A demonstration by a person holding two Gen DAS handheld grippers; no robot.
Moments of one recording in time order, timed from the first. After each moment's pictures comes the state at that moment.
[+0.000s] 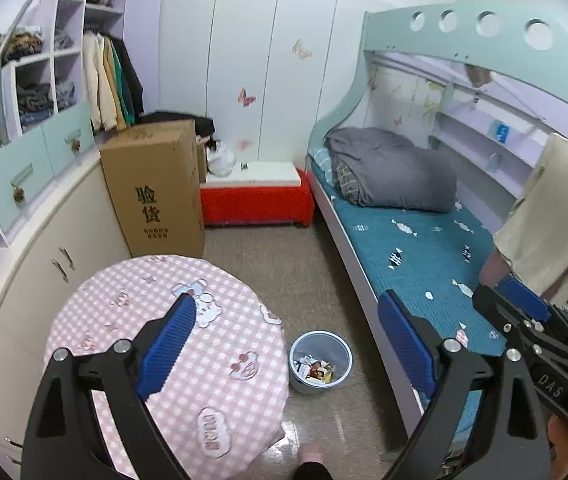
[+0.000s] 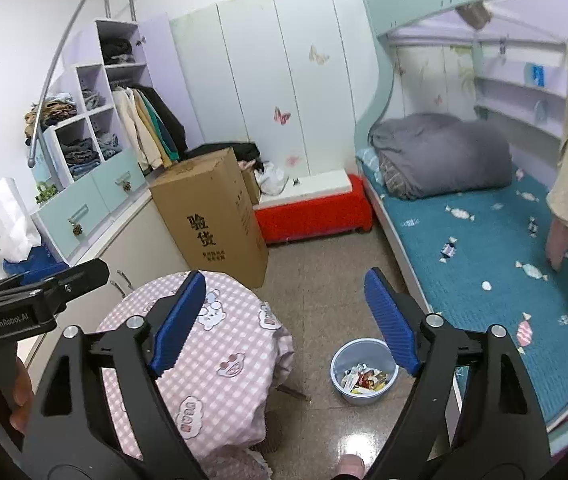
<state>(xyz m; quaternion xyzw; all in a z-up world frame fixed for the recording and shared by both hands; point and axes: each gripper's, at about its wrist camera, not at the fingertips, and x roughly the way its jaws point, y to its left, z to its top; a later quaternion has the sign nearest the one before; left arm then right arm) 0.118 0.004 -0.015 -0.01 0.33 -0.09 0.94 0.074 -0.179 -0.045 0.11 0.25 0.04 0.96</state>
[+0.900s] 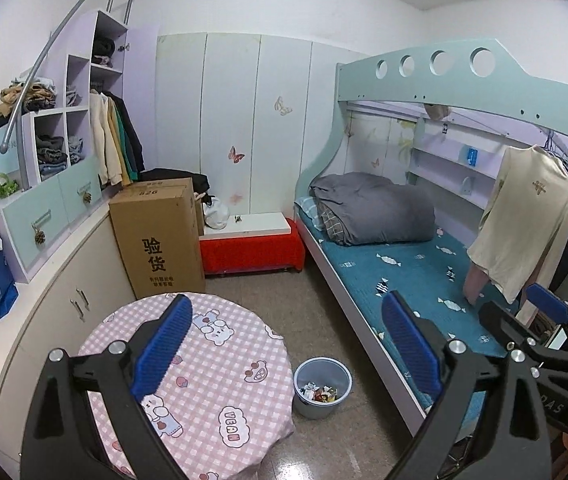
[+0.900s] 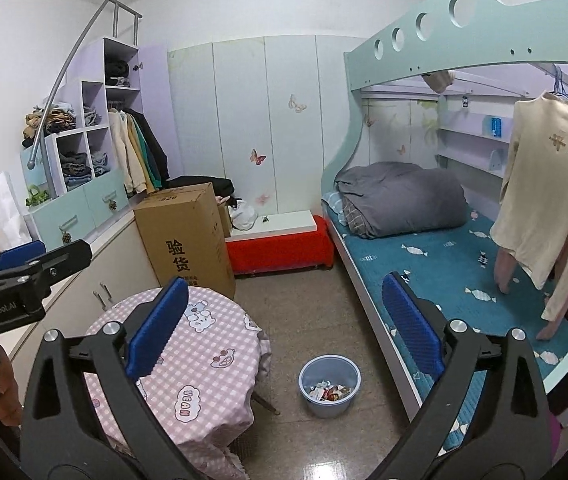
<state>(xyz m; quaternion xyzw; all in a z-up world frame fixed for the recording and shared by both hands) -0.006 0.027 0.030 0.01 0.23 -0.11 0.97 -0.053 -0.138 -0.004 0.06 0.19 -0.03 0.98</state>
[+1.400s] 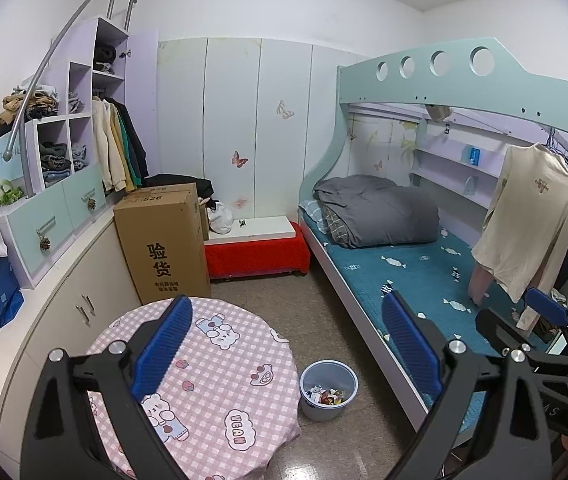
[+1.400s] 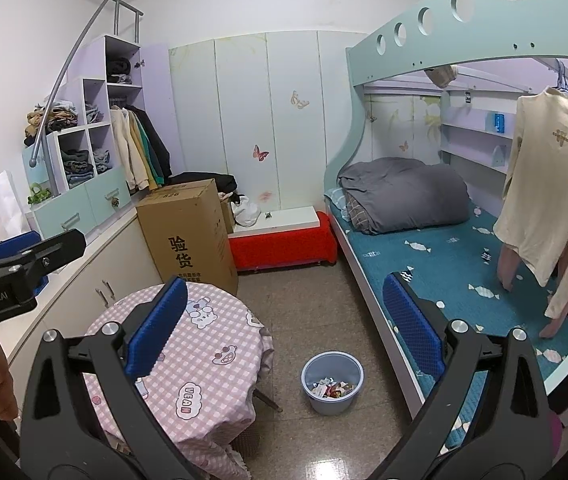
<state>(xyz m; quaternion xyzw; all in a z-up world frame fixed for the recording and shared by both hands) -0.010 0.026 0.032 0.02 0.23 -0.11 0.97 -0.053 -0.137 -0.009 0.07 0.19 -0.02 0.98</state>
